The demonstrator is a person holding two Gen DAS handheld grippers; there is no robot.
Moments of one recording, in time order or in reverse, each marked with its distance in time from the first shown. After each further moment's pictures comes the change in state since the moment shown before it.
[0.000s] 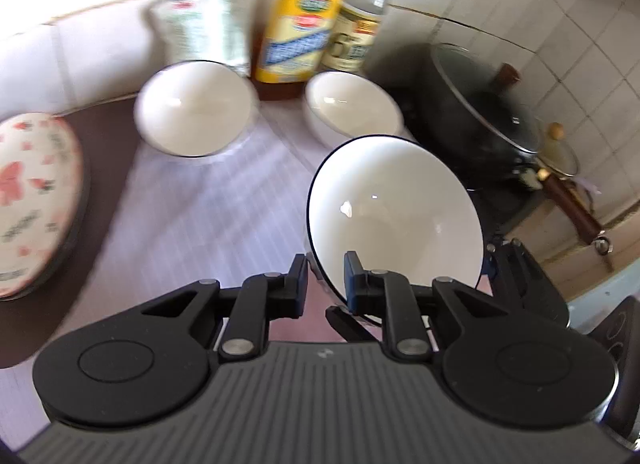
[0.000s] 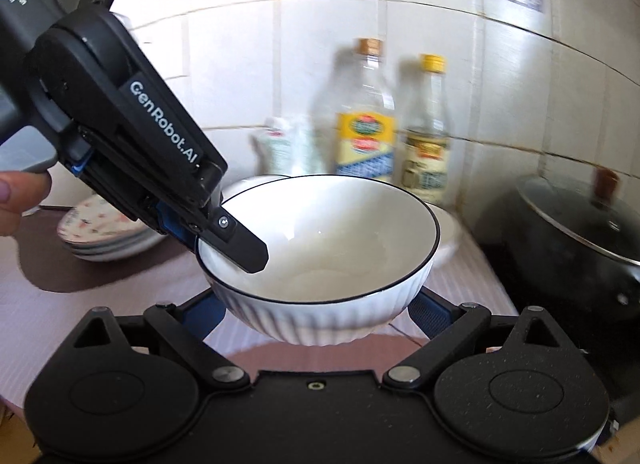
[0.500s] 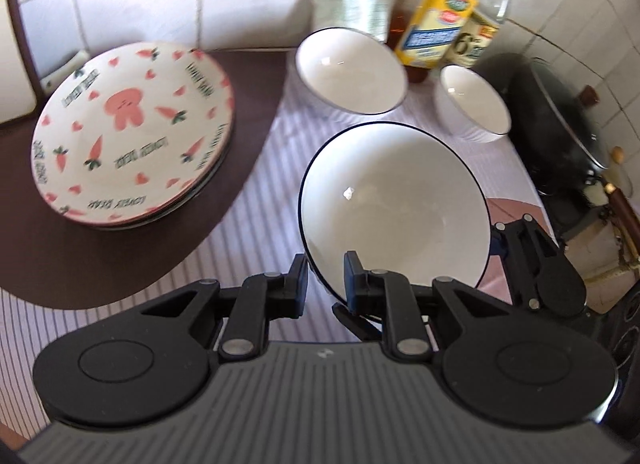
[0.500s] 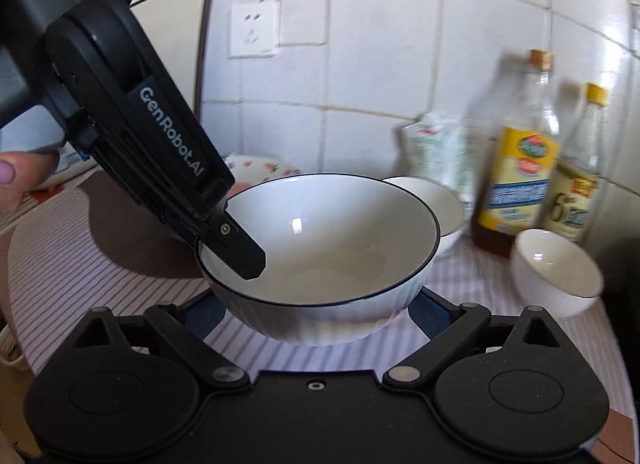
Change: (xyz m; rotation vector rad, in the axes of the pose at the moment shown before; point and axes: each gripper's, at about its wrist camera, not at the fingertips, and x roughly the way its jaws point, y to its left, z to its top) left arm -0.022 0.093 -0.028 -0.154 0.035 0.128; right arm 0.049 0.090 0.012 -0.150 0.078 0.215
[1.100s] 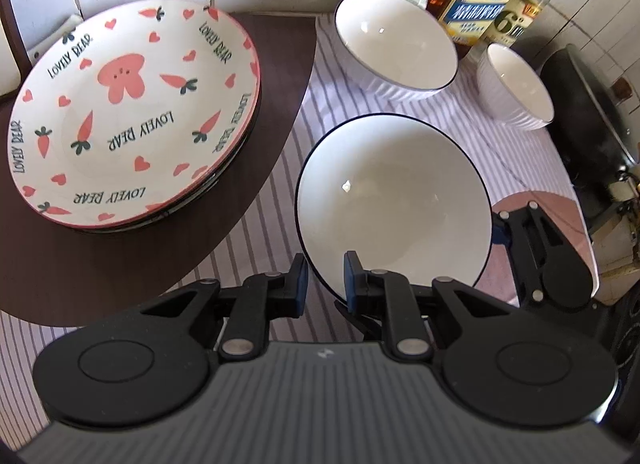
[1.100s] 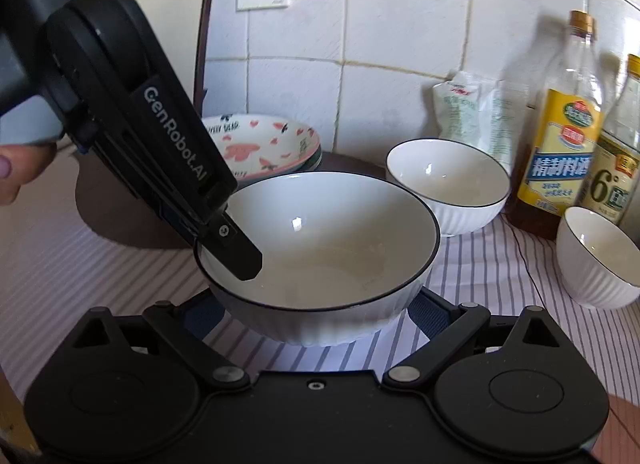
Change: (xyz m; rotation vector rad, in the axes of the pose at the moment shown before) left arm 0.050 0.025 0.002 -0.011 0.071 0.013; right arm 0.046 0.005 -0.017 -0.038 0.063 0.012
